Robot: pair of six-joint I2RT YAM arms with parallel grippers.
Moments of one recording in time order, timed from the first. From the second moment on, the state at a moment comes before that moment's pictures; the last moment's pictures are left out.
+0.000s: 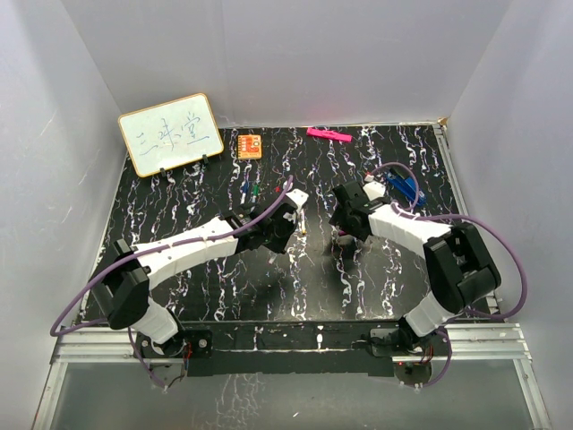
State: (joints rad) left arm -0.92 1.53 1.13 -0.54 -0.15 -0.26; right arm 0.47 1.57 0.92 -0.43 0.34 0.91
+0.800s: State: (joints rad) left arm -0.90 1.53 1.10 -0.53 -0.14 -0.26; right arm 0.44 1.63 0.93 -0.43 0.39 0.95
